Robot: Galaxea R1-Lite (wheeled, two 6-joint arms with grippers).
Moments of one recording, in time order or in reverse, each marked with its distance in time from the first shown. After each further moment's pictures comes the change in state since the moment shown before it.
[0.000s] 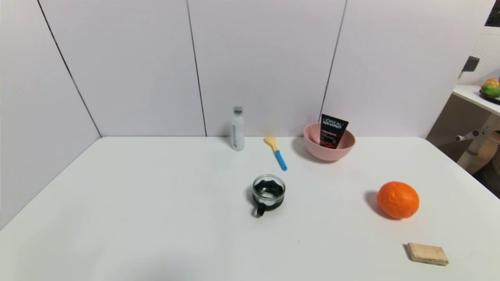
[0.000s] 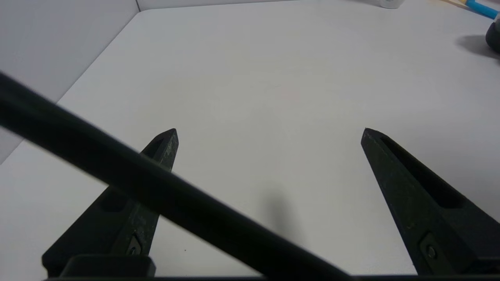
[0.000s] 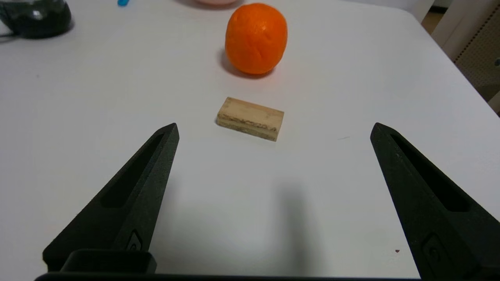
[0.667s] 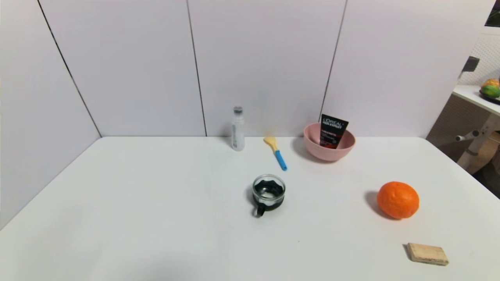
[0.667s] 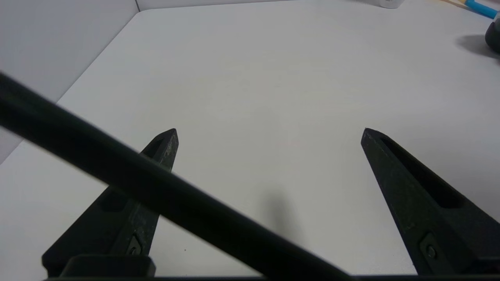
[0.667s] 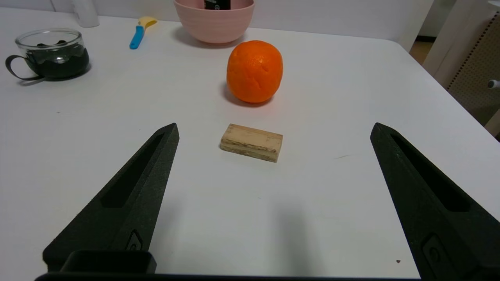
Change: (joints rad) left arm 0.000 0.000 0.000 0.000 0.000 0.000; right arm 0.002 -0.097 0.002 -0.002 -0.004 0.036
